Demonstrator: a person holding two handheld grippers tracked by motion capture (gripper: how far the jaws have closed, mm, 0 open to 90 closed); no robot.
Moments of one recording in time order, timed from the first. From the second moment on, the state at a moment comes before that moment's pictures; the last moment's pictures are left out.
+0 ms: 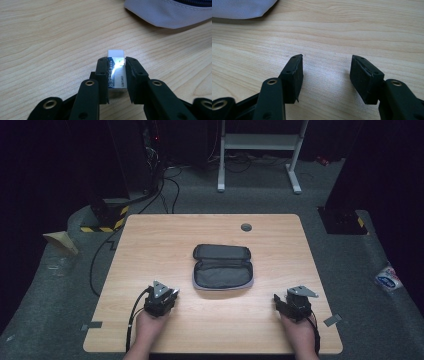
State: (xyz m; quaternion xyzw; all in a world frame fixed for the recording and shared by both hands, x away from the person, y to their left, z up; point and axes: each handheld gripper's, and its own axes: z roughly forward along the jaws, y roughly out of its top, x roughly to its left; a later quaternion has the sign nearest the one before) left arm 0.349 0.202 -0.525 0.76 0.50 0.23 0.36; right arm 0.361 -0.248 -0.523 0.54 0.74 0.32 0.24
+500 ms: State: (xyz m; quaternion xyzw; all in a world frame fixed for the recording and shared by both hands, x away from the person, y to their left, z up) left arm 0.347 0.190 -0.501 0.74 0.49 0.25 0.38; right arm 0.361 -0.248 -0.523 0.54 0.74 0.32 0.24
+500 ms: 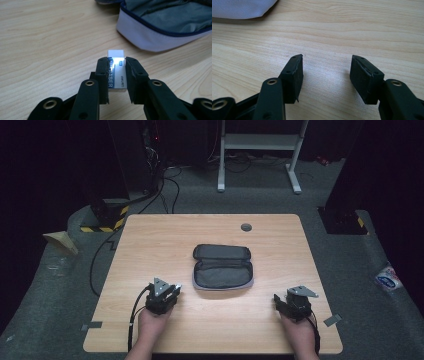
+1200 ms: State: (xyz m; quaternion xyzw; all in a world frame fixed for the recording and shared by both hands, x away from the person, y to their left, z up) left arm 0.361 0.158 -0.465 0.73 0.48 0.25 0.42; right arm 0.360 -0.248 -0.523 0.54 0.74 0.32 0.24
